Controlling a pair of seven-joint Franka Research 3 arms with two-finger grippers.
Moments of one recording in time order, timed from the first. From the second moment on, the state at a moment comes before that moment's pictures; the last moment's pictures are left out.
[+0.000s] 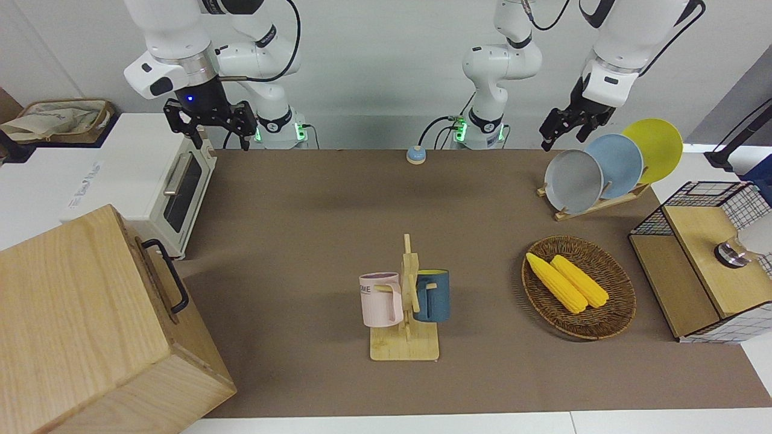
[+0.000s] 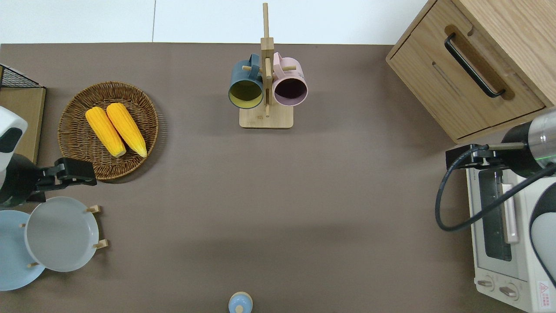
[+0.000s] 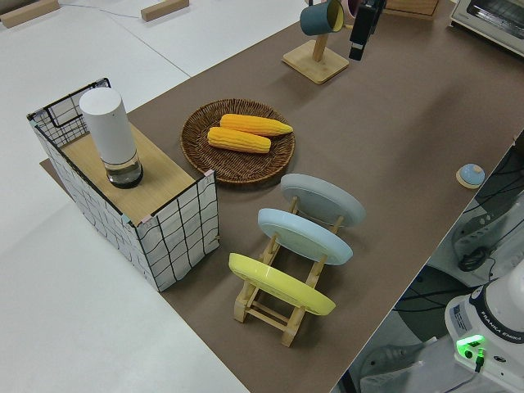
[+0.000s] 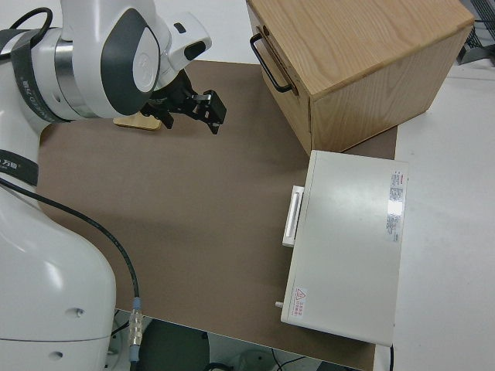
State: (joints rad) left arm 0.02 -0.13 -0.07 -1.71 -0.04 1.56 -0.33; right arm 0.15 -0.01 -0.05 -1.53 -0.03 1.50 0.14
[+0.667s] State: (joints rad) left arm 0.02 -0.13 -0.07 -1.71 -0.04 1.56 -0.33; right arm 0.15 -0.01 -0.05 -1.53 -0.03 1.50 0.14
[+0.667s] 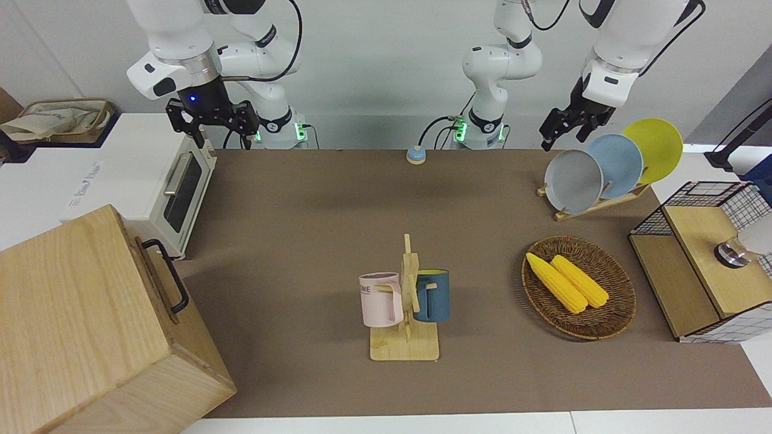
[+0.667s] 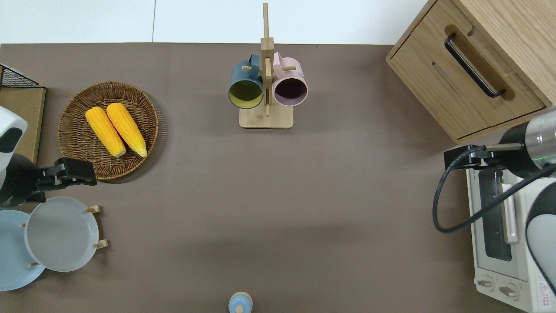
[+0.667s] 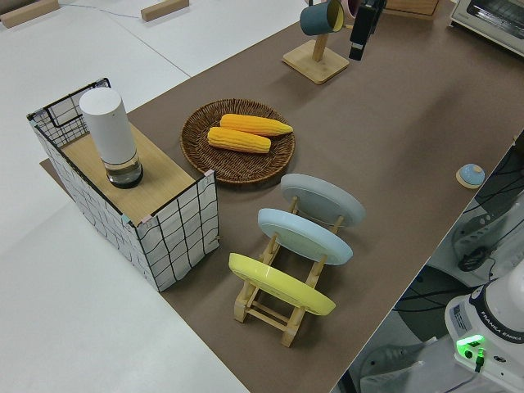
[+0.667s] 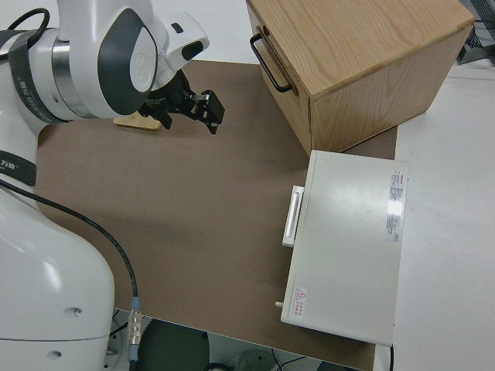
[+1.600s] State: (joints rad) left arm 0.02 -0.13 -0.07 -1.71 -0.04 1.56 -0.33; right arm 0.21 0.01 0.16 -1.64 -0.52 1.55 0.21
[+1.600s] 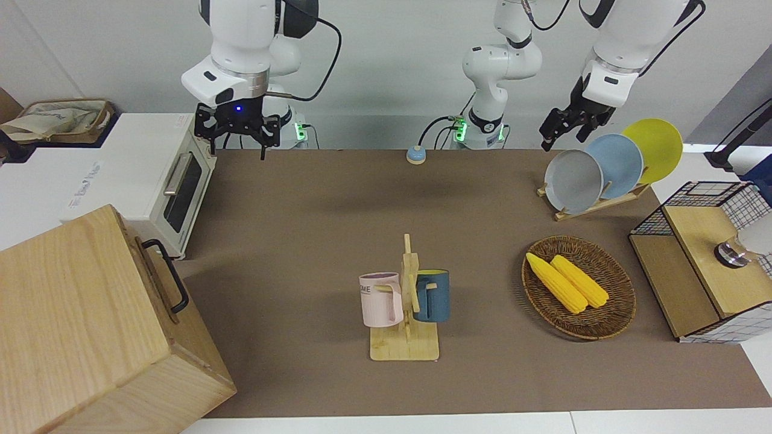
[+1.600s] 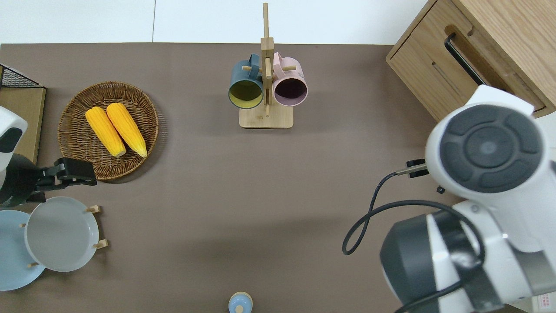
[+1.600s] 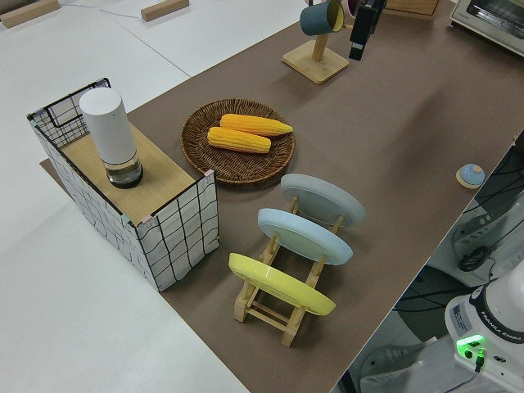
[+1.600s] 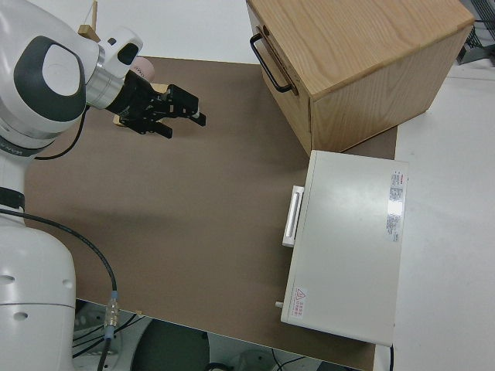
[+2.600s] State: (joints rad) left arm 0.02 -0.13 -0.07 -1.71 -0.04 1.56 -0.33; right arm 0.31 0.07 0.24 -1.91 -1.19 1.59 0.40
